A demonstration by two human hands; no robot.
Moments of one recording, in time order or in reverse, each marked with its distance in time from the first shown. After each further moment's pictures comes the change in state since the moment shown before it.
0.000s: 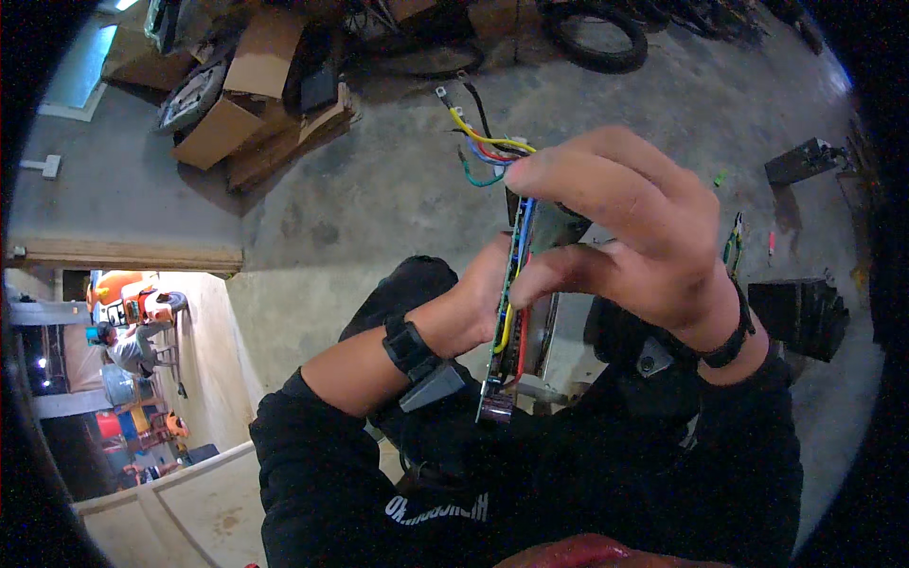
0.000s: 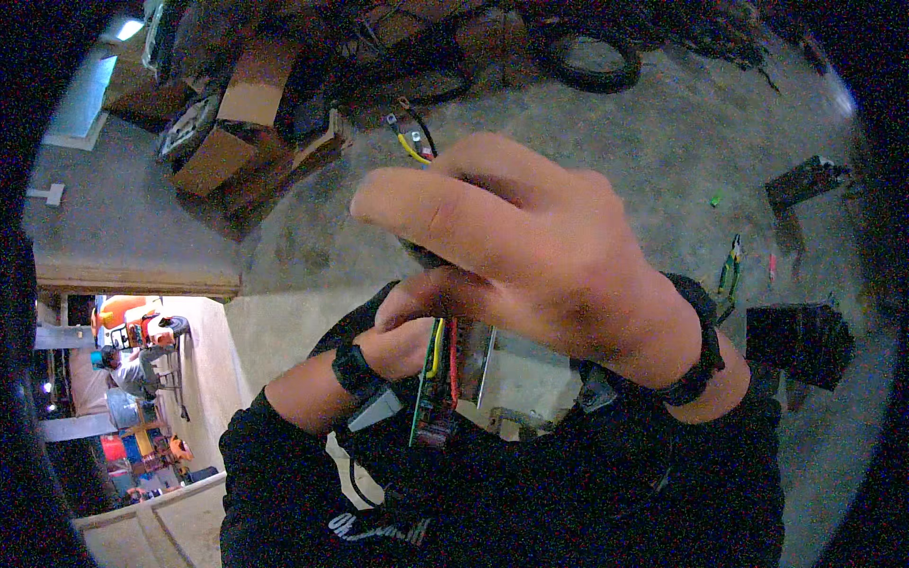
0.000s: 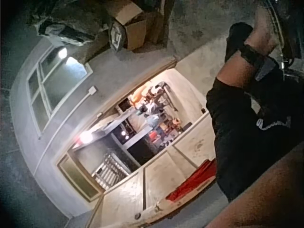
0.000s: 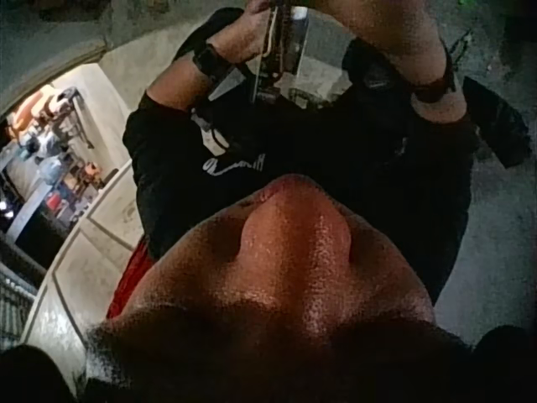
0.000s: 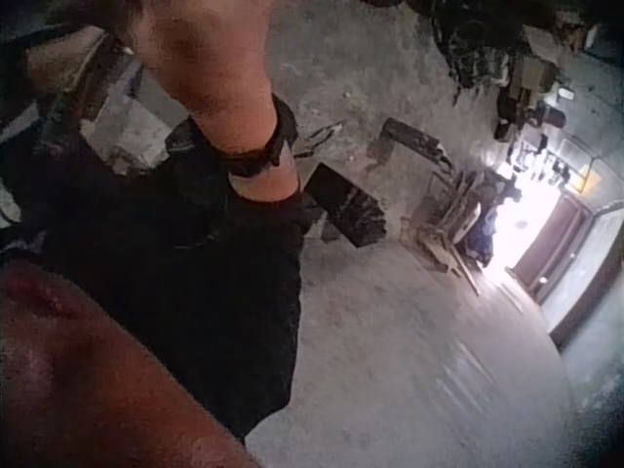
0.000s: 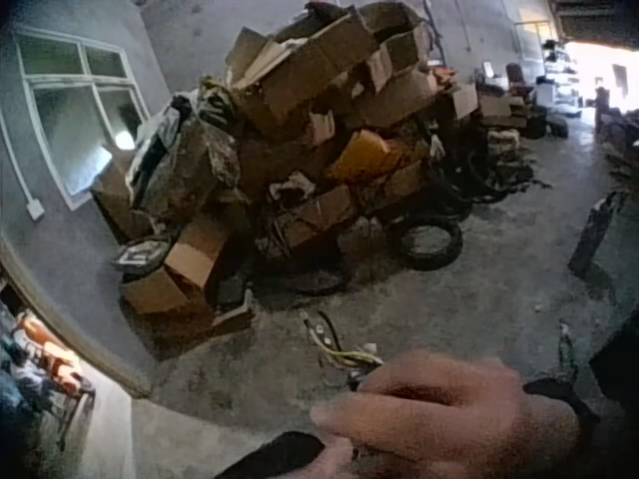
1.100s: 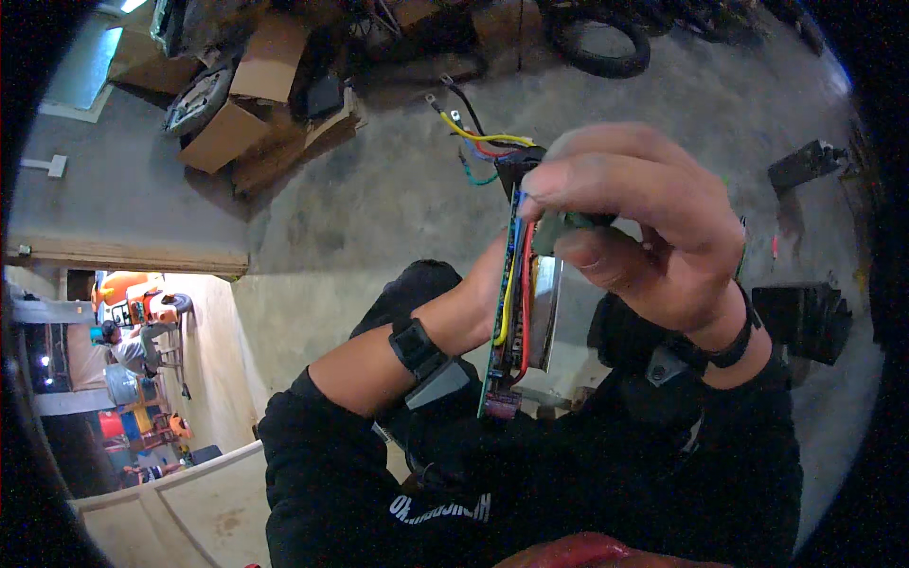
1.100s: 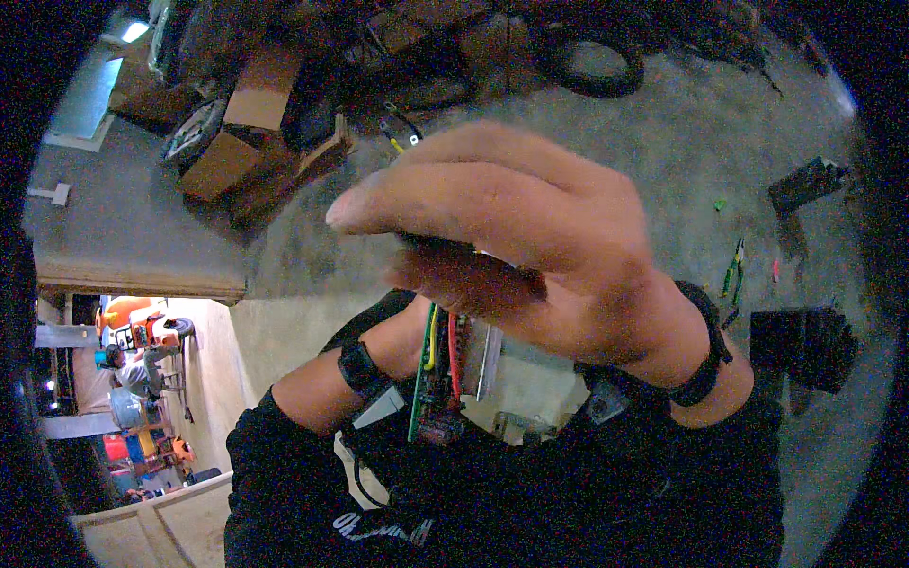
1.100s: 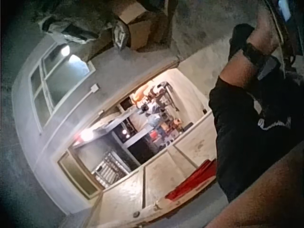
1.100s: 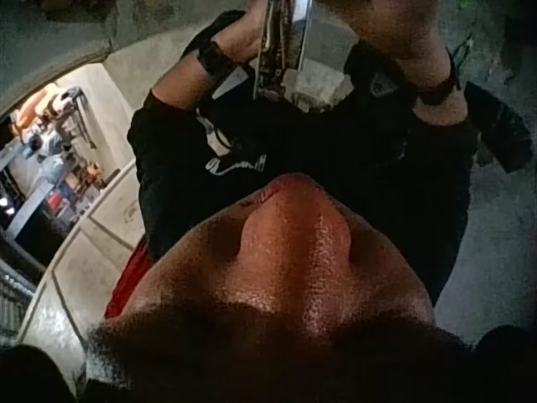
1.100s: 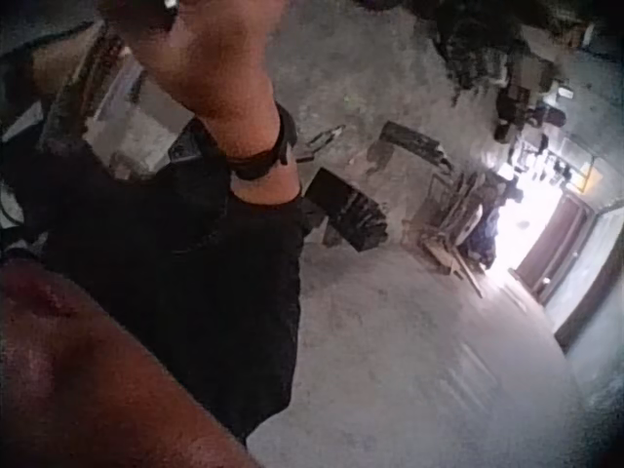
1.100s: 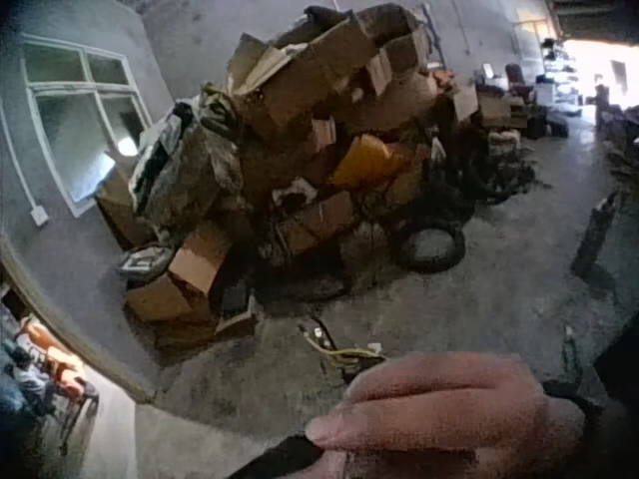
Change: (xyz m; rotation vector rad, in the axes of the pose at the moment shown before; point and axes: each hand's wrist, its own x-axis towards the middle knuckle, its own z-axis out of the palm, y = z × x) left_hand 0.004 0.002 0.024 -0.108 0.160 -0.016; right_hand 0.000 0.006 -0.006 0.152 0.068 -0.142
